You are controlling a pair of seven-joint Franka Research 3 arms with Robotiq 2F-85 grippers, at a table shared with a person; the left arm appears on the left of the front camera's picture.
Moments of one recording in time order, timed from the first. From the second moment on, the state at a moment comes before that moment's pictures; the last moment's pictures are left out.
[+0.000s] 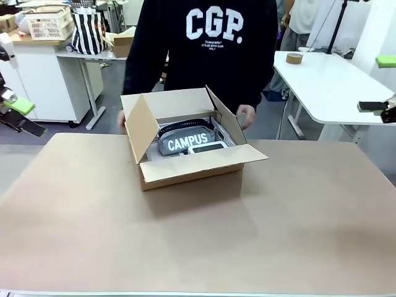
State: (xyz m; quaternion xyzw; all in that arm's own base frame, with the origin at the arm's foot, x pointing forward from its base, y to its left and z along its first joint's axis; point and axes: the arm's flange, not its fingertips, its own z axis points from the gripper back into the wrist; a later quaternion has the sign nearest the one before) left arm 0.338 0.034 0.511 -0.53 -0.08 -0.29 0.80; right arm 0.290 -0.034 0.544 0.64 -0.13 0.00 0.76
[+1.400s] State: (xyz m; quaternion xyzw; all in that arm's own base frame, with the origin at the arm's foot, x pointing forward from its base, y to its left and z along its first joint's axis) left arm 0.339 0.035 0.510 -0.53 -0.08 -0.28 0.80; right arm 0.290 -0.036 0.544 0.64 -0.13 0.00 0.76
